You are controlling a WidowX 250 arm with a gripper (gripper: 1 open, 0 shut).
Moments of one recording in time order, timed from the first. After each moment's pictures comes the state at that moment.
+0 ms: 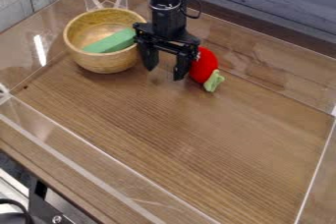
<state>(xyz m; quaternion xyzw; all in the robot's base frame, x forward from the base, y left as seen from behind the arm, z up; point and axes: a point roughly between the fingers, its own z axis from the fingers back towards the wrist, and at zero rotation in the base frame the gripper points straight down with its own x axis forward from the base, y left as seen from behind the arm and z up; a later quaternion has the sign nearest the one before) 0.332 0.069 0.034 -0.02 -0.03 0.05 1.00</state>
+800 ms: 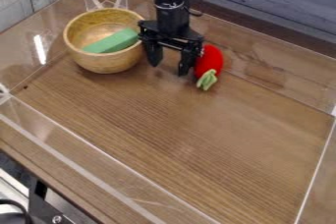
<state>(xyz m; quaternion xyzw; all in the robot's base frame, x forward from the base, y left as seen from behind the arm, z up) 0.352 0.069 0.030 -0.02 -0.06 0.06 1.00</state>
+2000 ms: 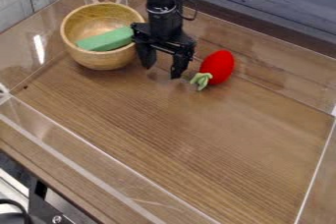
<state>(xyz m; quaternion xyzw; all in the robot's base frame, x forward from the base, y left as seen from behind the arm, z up) 0.327 0.079 0.028 -0.02 -0.03 0.06 1.00</state>
